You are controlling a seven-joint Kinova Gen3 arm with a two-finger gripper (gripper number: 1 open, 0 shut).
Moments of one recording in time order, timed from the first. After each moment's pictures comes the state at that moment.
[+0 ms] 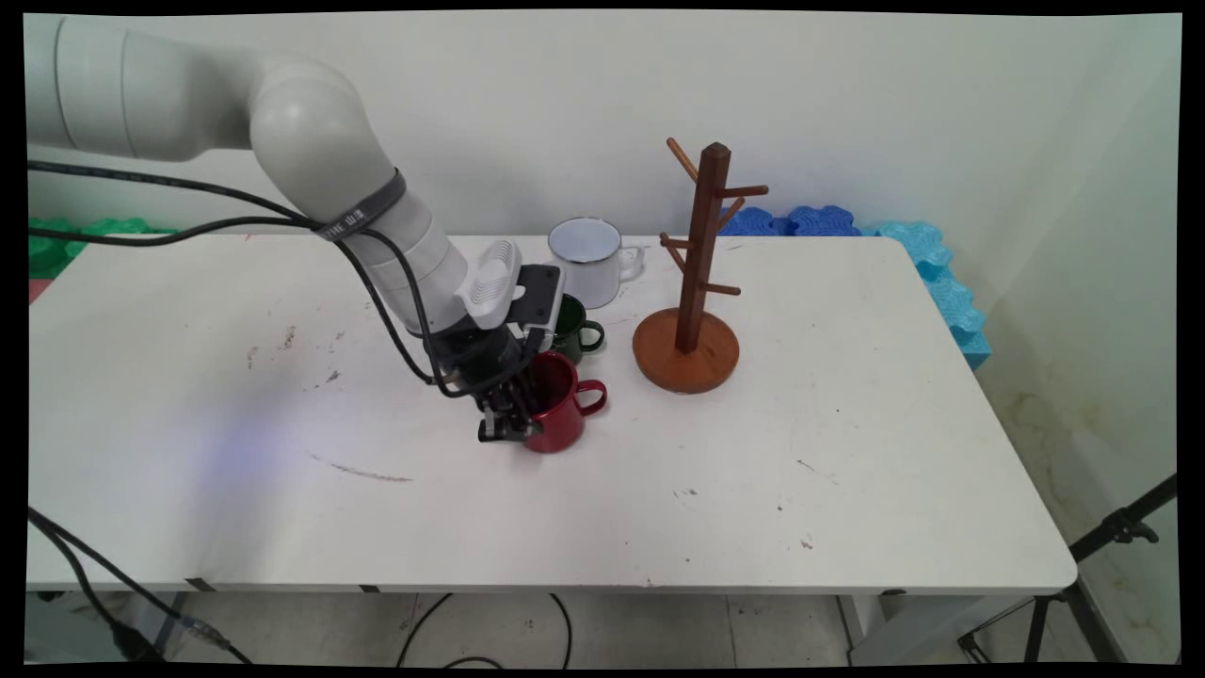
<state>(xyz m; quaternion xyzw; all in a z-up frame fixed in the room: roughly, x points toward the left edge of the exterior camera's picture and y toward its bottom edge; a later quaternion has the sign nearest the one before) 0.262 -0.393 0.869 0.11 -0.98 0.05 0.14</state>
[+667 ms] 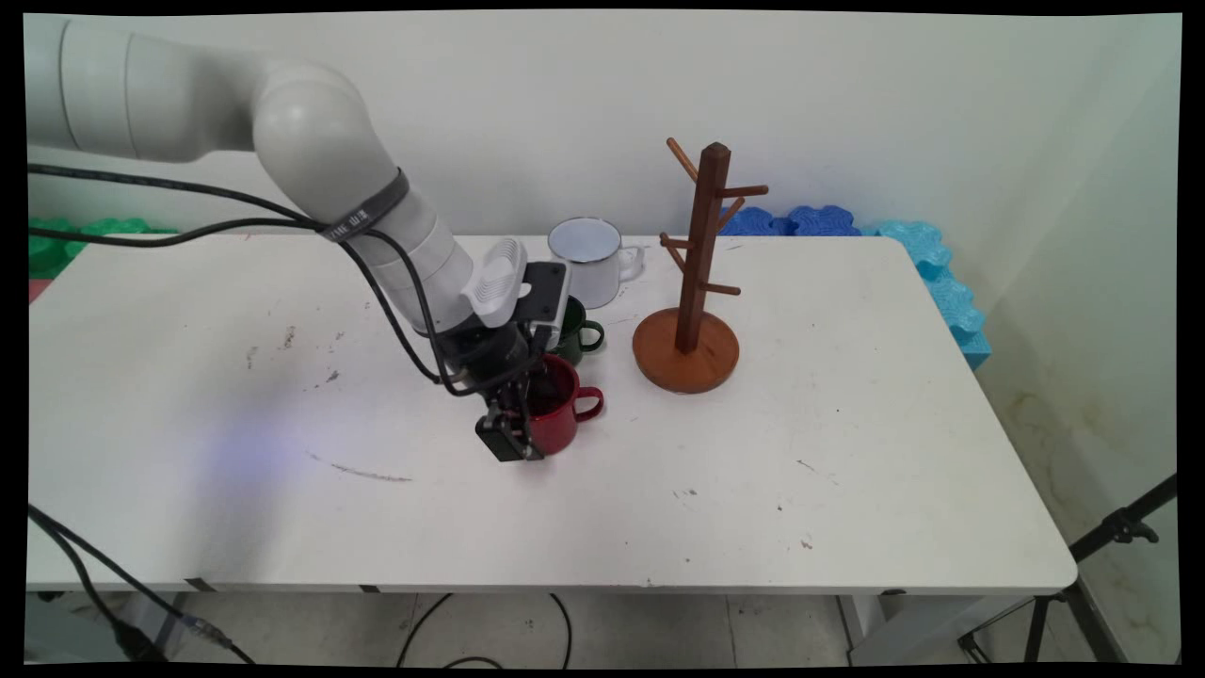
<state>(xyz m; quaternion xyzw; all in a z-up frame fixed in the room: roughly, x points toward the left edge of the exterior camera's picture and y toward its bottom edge) 0.258 -0.394 0.872 0.11 -0.98 0.05 0.15</state>
